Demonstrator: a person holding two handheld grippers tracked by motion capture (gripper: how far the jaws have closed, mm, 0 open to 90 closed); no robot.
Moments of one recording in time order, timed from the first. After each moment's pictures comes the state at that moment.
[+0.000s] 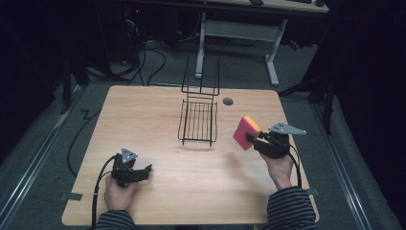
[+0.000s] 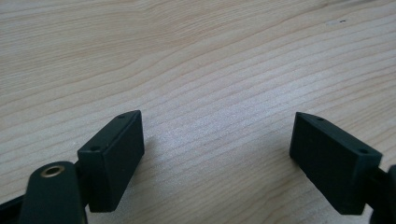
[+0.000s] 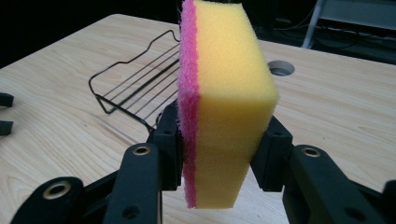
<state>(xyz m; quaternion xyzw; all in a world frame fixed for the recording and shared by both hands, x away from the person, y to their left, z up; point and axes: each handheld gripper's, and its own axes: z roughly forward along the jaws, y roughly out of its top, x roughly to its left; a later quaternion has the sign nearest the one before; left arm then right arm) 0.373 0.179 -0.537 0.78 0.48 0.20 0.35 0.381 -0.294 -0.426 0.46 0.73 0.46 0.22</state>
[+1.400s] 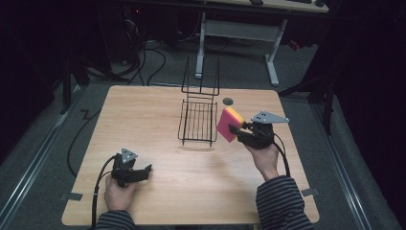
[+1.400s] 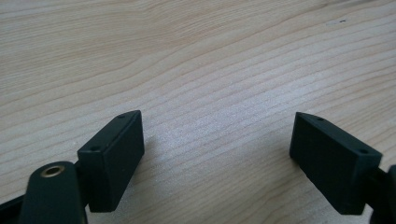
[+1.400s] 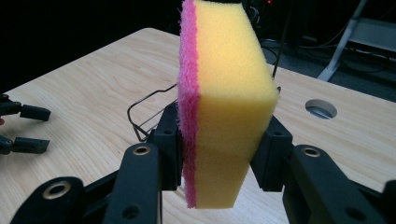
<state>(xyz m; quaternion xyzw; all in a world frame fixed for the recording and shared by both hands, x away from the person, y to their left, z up) 0.373 0.179 -0.537 0.78 0.48 0.20 0.35 0.399 -0.245 -0.398 0.41 0.75 0.47 0.22</state>
